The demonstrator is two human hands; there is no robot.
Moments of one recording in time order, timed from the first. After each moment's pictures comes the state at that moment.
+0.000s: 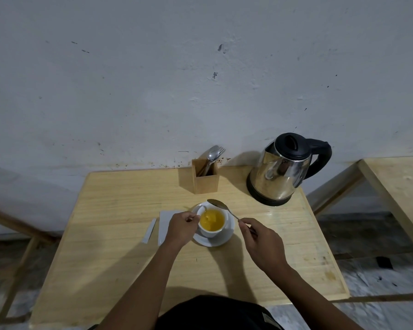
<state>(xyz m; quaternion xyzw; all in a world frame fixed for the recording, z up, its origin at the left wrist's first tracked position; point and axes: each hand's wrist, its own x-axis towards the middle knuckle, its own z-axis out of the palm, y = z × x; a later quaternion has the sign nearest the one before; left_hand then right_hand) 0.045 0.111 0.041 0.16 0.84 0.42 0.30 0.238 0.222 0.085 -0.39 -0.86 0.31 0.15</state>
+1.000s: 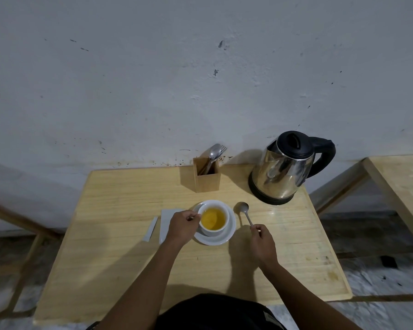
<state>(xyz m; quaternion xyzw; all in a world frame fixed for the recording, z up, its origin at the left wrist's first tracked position) 0.047 0.111 0.046 0.16 0.84 0.42 0.31 0.227 0.237 0.015 -0.56 -0.64 0.50 0.13</state>
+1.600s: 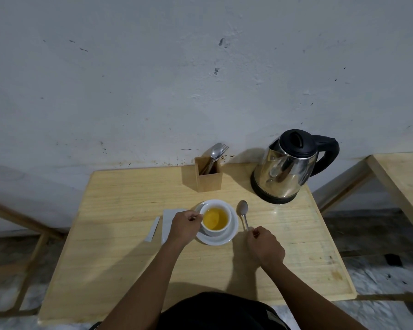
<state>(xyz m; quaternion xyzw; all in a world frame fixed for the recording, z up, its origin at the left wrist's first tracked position) 0.047 0.111 0.048 0.14 0.84 0.42 0.32 0.226 0.242 0.011 -0.57 -0.77 0.30 -0.01</state>
